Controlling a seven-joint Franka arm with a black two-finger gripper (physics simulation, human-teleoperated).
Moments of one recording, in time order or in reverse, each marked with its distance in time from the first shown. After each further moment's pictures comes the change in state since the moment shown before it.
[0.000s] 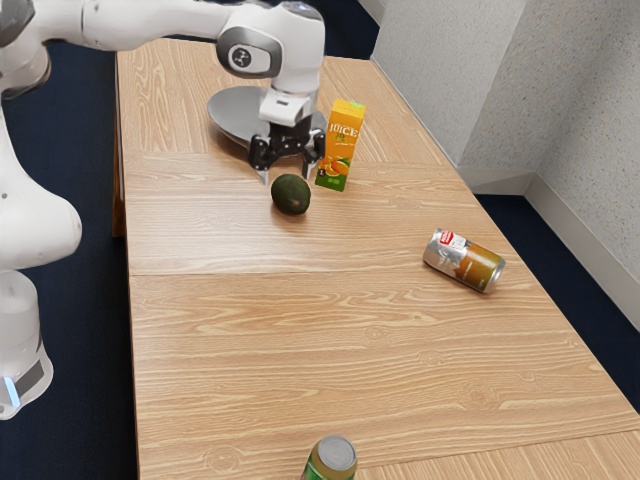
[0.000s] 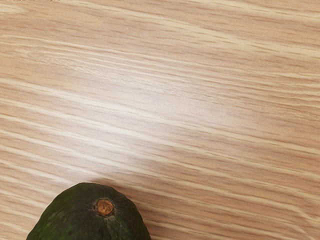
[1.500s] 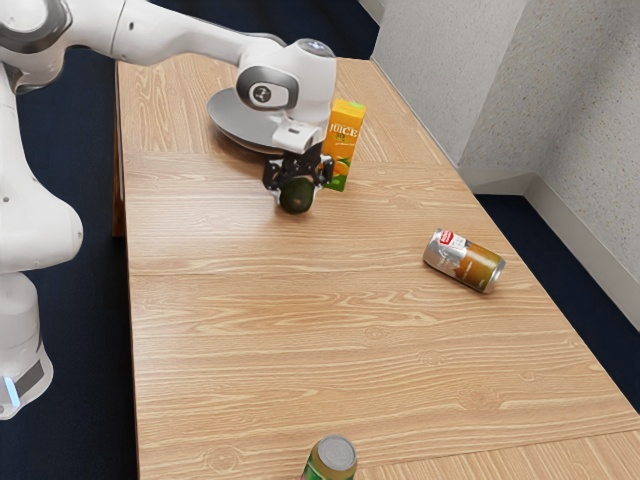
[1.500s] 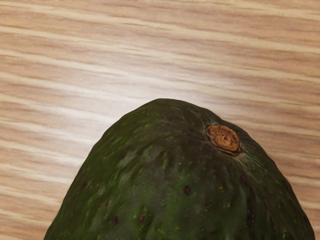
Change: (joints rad) arm -0.113 0.142 0.278 0.062 0.013 0.202 0.167
